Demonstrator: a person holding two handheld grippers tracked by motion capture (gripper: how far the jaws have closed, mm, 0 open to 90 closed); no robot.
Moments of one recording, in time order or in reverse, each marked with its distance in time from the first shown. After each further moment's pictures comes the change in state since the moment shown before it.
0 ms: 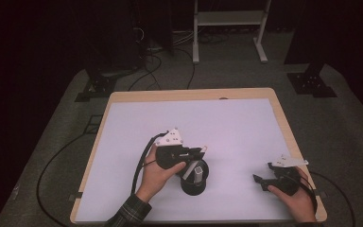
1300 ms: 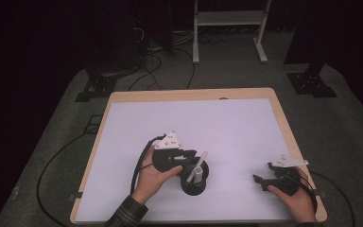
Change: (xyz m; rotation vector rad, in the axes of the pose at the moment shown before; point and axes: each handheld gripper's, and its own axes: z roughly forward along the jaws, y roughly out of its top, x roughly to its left) left arm 0.002 -0.010 -0.010 0.051 0.060 -0.003; right arm 0.000 0.000 0.000 0.000 0.000 0.000
